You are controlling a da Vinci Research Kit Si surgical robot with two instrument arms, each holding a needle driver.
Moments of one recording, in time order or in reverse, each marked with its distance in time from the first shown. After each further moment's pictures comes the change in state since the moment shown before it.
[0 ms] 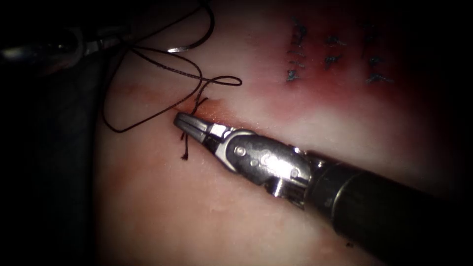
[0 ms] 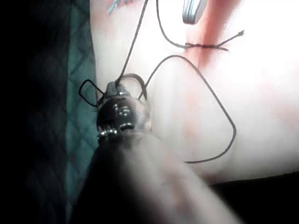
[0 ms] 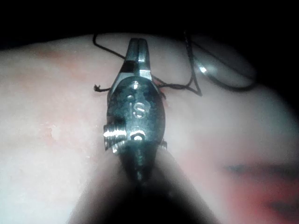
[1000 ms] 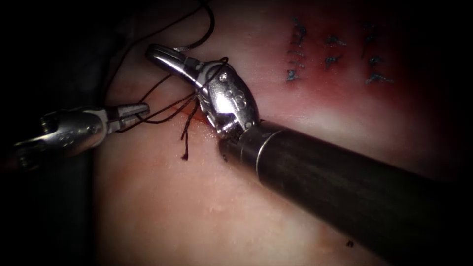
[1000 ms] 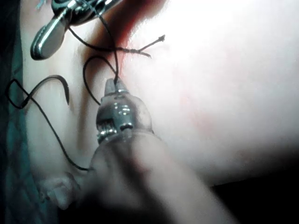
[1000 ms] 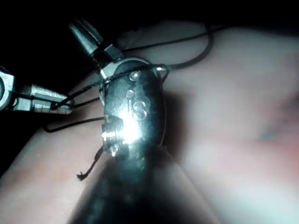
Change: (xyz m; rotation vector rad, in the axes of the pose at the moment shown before) right arm -0.001 0.005 0.008 0.346 0.437 0.361; left arm -0.003 0.011 0.003 -0.054 0.040 -0.054
